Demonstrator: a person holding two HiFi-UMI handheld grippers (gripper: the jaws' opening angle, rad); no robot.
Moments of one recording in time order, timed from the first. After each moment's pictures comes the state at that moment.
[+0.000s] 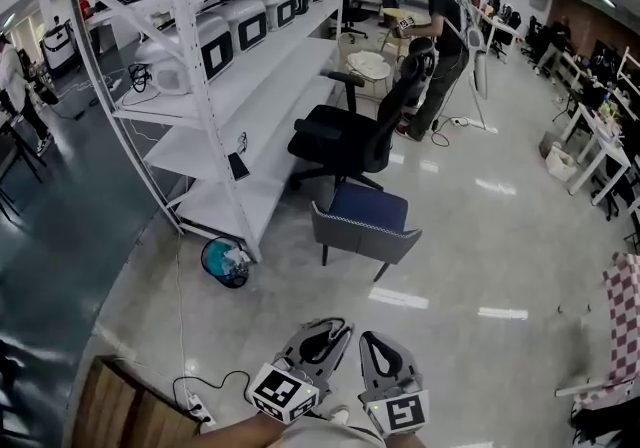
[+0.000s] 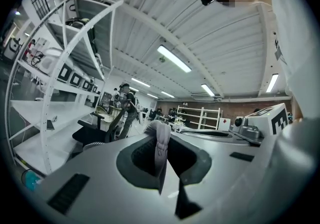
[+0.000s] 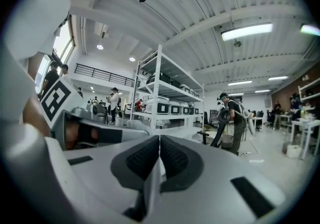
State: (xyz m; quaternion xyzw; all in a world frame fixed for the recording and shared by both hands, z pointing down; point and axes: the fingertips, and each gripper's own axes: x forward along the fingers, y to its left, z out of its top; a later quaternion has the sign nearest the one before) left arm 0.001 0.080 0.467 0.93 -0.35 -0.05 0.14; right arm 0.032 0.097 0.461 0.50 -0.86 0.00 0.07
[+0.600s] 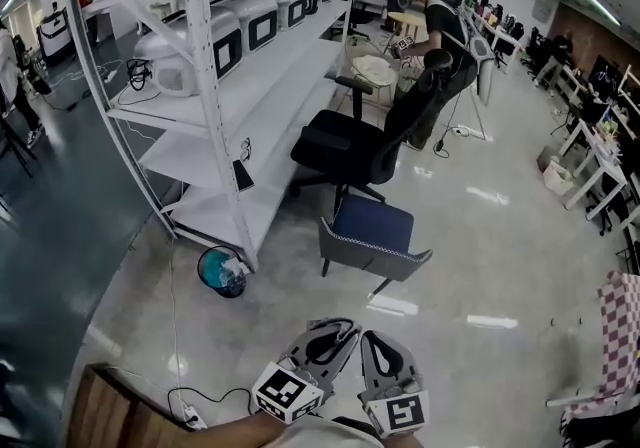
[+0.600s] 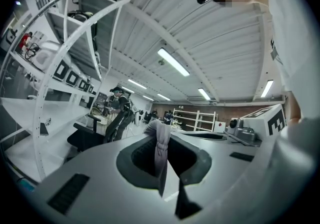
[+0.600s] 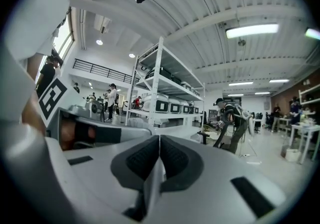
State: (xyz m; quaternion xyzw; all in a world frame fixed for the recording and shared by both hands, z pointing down) left arm -0.042 0.003 0.466 0.94 -0.32 -0.07 0.14; right arm -0.020 0.013 0.464 0.52 -0.85 -0.01 0.08
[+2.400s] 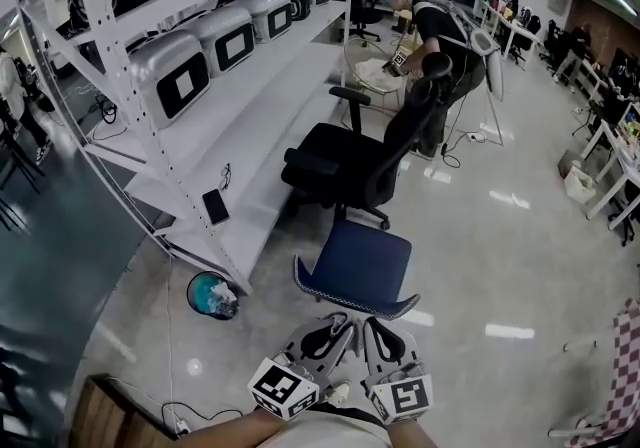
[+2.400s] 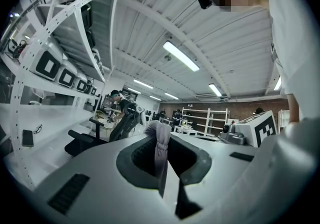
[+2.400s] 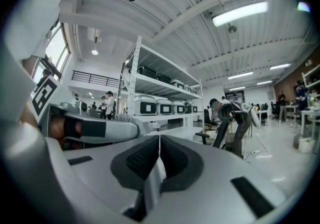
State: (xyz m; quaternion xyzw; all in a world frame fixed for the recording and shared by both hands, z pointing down) left arm 0.081 -0.181 0.460 0.92 -0.36 -0.06 0.13; right arm 0.118 -0.185 0.472 0.49 -0.87 0.02 0.05
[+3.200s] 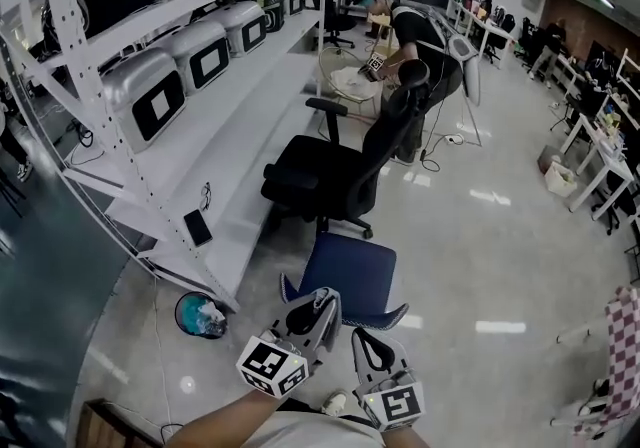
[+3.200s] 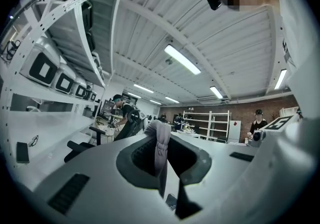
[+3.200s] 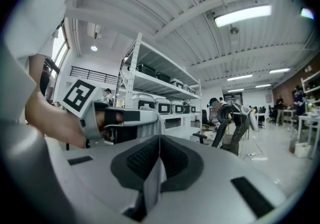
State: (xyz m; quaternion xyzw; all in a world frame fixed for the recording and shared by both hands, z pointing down) left arm 0.059 -0.266 0.442 0.92 -0.37 -0.07 0.11; right arm 0.107 -0.205 0.467 0.50 -0.86 0.01 0.06
